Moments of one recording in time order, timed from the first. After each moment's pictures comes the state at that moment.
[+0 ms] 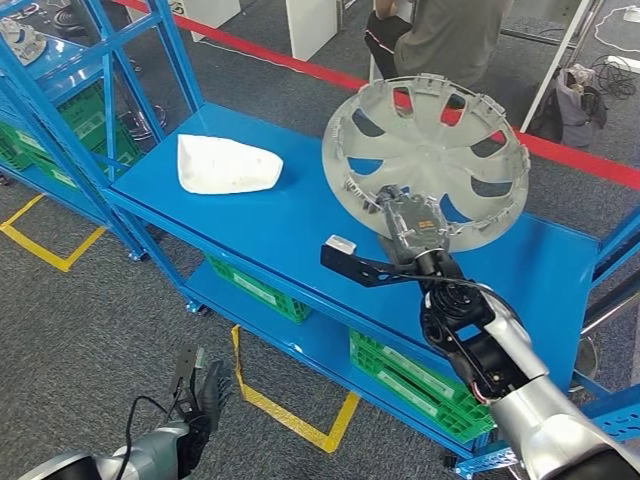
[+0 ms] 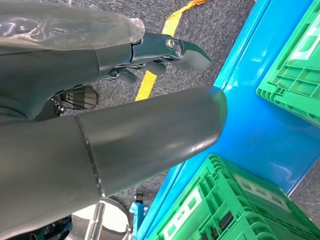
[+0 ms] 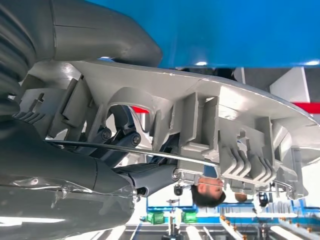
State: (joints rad) left arm -0.31 0.10 -0.62 -0.32 0.92 -0.06 -0.38; right arm -0.84 0.18 0.96 -0.86 0.93 -0.22 0.15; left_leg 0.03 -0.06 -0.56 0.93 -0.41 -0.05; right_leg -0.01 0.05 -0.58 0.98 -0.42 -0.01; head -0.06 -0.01
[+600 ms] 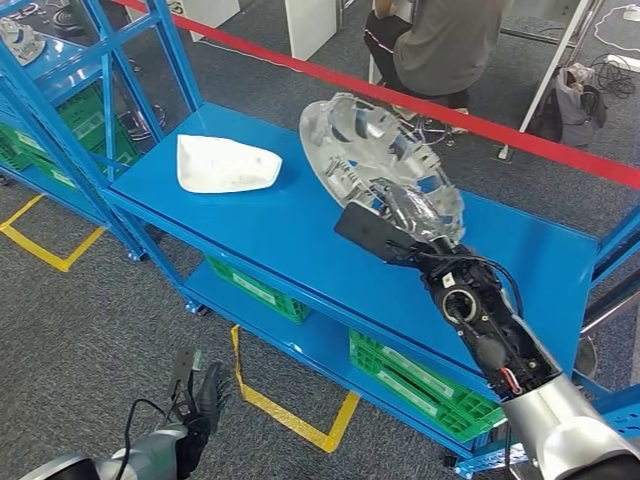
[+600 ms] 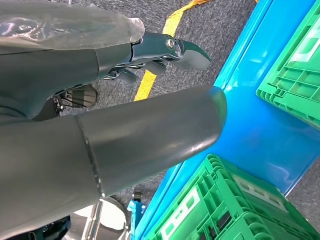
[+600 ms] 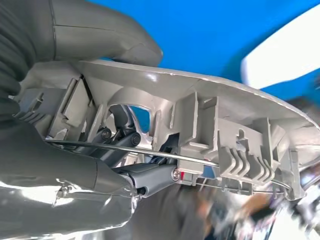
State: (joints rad) left arm -0.30 0.10 -0.62 -0.31 0.94 -0.07 -0.39; right arm -0.83 0.16 0.88 -1.02 0.31 0.00 -0.03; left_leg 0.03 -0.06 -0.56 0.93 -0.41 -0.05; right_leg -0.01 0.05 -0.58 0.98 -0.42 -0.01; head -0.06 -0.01
